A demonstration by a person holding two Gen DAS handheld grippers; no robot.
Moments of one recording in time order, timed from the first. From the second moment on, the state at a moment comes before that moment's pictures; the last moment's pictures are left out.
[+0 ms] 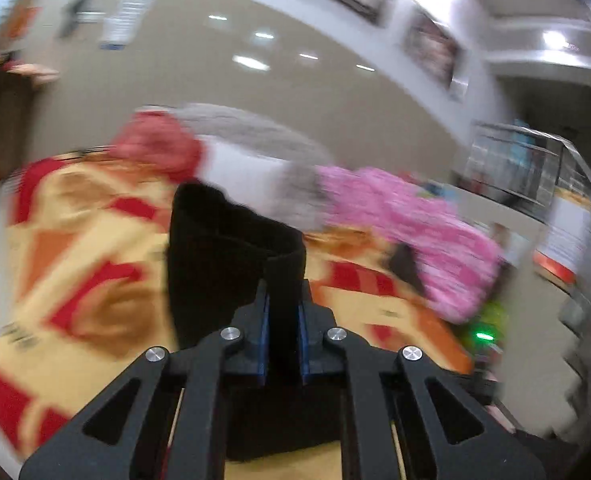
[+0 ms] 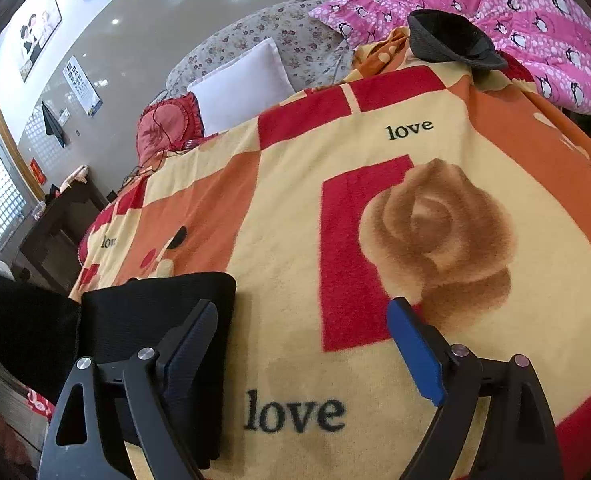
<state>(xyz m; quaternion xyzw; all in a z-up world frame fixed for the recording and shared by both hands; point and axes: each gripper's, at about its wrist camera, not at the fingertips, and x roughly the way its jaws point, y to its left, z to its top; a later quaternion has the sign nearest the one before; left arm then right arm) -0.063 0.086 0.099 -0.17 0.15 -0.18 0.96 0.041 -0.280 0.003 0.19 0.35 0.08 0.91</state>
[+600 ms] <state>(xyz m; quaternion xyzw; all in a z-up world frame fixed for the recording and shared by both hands) 0.000 -0.079 0.027 -0.11 0.34 -0.31 0.88 0.038 -0.297 -0.001 0.25 0.33 0.11 0.90</state>
